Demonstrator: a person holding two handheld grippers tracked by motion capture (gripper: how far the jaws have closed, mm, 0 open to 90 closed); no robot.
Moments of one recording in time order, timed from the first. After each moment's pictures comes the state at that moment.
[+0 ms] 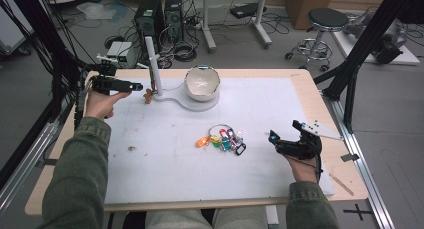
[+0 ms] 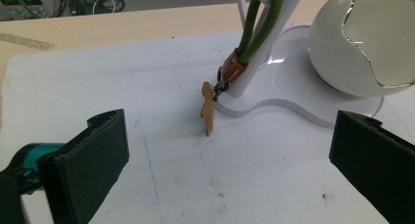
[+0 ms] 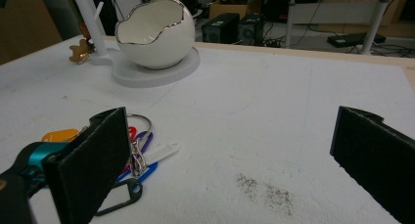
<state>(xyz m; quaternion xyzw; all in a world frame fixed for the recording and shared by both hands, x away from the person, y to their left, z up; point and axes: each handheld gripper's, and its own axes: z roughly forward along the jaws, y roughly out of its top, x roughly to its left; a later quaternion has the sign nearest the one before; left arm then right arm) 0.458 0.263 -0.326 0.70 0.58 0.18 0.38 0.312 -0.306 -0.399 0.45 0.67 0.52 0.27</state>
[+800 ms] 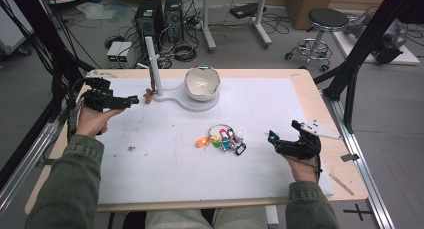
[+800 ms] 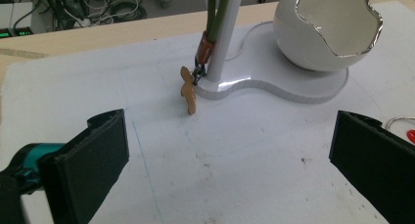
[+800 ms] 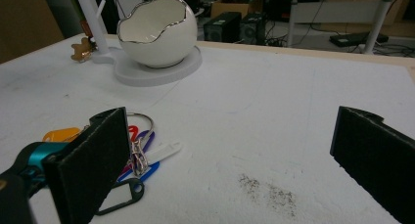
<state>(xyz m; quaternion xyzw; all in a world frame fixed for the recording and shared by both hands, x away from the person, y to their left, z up) 0.404 0.267 -0.333 0.71 0.53 0.20 0.41 0.313 -0.304 -0.399 0.45 0.68 0.52 0.27</state>
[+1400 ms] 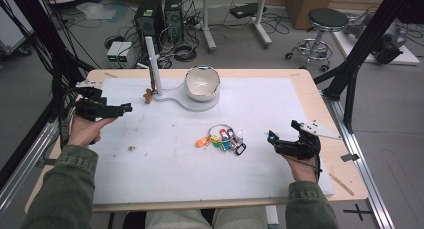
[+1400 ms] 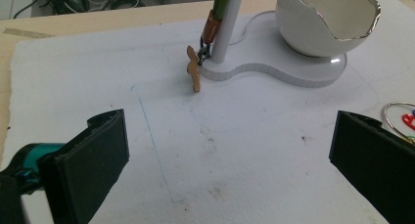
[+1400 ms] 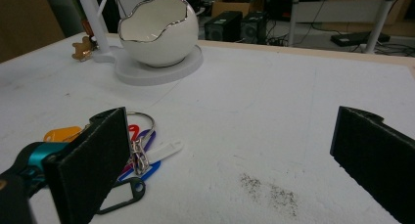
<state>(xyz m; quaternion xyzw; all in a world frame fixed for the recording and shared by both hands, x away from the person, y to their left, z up) 0.381 0.283 -0.341 0.71 0.53 0.20 0.42 0.314 -0.303 -0.399 0.45 0.68 0.52 0.27</state>
